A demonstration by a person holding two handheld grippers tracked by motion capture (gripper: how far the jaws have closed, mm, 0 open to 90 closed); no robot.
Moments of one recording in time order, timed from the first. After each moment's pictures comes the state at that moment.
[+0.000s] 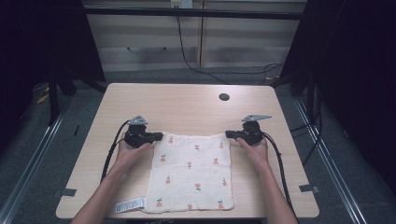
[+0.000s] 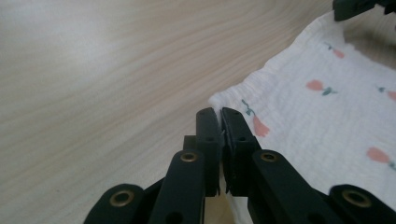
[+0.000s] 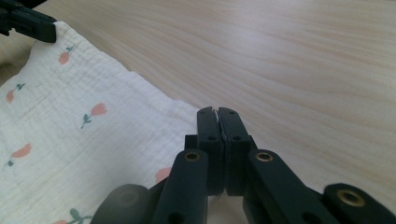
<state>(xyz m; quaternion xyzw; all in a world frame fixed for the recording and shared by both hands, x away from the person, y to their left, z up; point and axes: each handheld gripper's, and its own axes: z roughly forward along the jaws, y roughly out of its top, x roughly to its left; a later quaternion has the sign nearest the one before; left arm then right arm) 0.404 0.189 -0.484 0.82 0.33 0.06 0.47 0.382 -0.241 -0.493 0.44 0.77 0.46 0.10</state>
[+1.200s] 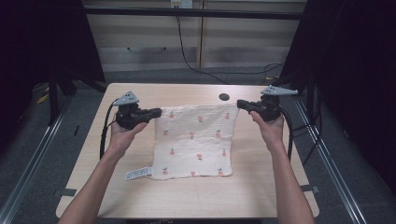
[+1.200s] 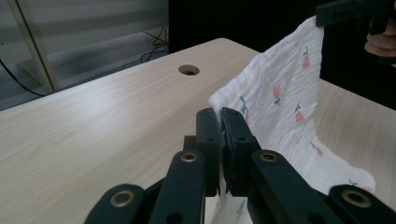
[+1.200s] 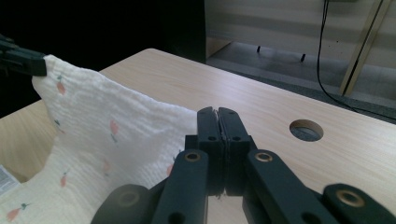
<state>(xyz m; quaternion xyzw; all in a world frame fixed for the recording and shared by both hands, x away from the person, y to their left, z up) 0.404 0.182 -0.396 0.78 0.29 0.11 0.54 0.387 -0.261 -0.382 0.40 0.73 0.52 0.19</state>
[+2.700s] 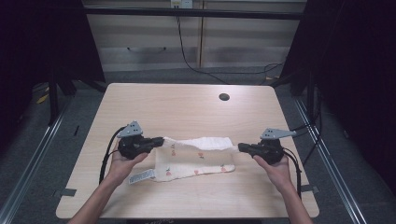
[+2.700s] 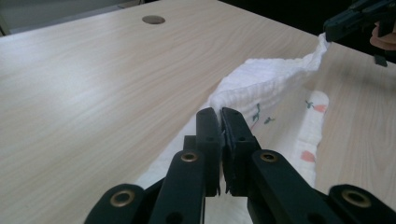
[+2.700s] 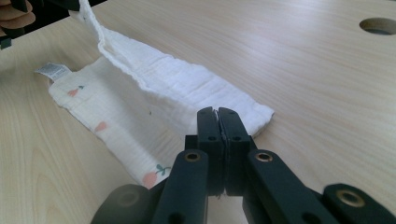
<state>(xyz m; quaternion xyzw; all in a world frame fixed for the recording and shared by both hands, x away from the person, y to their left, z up) 0.342 0.184 -0.450 0.81 0.27 0.08 0.51 0.295 -0.265 -0.454 0.38 0.78 0.48 0.12</state>
